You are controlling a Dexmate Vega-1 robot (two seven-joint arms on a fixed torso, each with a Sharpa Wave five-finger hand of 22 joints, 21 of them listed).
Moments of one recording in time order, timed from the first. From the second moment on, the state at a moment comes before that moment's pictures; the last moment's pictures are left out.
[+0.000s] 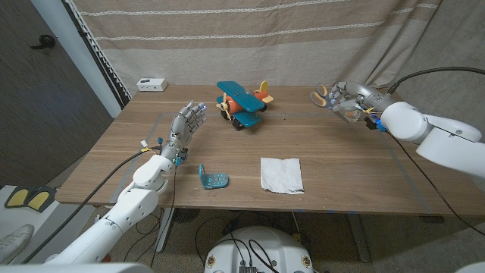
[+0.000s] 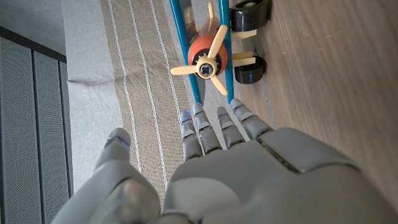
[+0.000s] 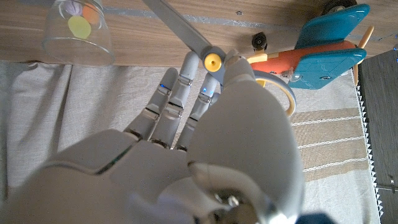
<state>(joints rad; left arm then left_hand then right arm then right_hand) 1.08 0.61 0.30 -1.54 -0.70 -0.36 -0.04 0.15 -0.12 0.47 -0.14 0.21 0.37 -0.11 0.20 0.19 0.41 -0.13 0.22 0.19 0.21 -0.04 0.18 0.17 0.24 -0.04 0.20 0.17 -1.05 -1.22 -0.23 -2.17 0.09 -0.45 -0.12 1.32 0.11 0.04 -0.09 0.39 0.31 -0.09 0.93 0.79 0.72 -0.15 0.71 0.51 0.86 -0.10 0.49 0.59 0.40 -0.04 0.69 0.33</state>
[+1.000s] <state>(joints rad) 1.11 0.61 0.30 -1.67 -0.67 -0.30 0.06 0.15 -0.11 0.47 -0.14 0.21 0.39 -0.13 0.20 0.19 0.48 -0.15 0.24 0.21 0.28 -0.04 0.20 0.18 0.25 -0.01 0.20 0.18 -1.12 -1.23 -0.17 -2.12 -0.01 -0.27 -0.16 1.32 0.11 0.04 -0.09 0.39 0.32 -0.10 0.93 0.77 0.72 -0.15 0.71 0.52 0.86 -0.10 0.48 0.59 0.39 -0.05 0.72 0.33</state>
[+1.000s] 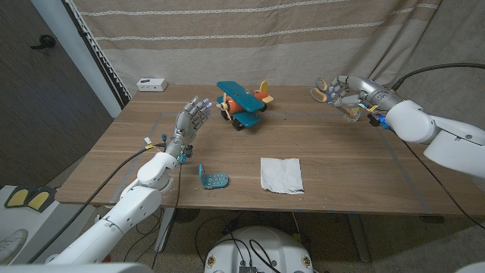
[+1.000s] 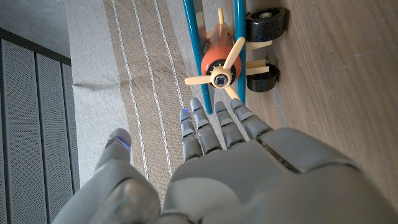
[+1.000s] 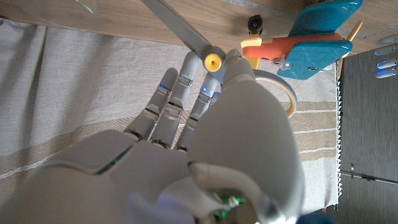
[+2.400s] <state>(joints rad) 1.08 0.63 0.32 -1.77 -0.71 -0.18 0.07 0.11 -0.09 0.49 -0.14 0.20 0.50 -0.15 0.24 0.20 0.68 -0.18 0.36 0.31 0.43 -0.05 0.28 0.24 0.23 0.08 0.21 0.20 -1.08 -1.11 -0.19 -2.03 -0.20 -0.10 -0.21 1.32 0.11 0.05 -0.09 0.38 0.33 -0.11 0.93 0.74 0.72 -0.14 0.70 0.53 0.87 -0.10 0.47 0.60 0.38 -0.04 0.76 0.32</state>
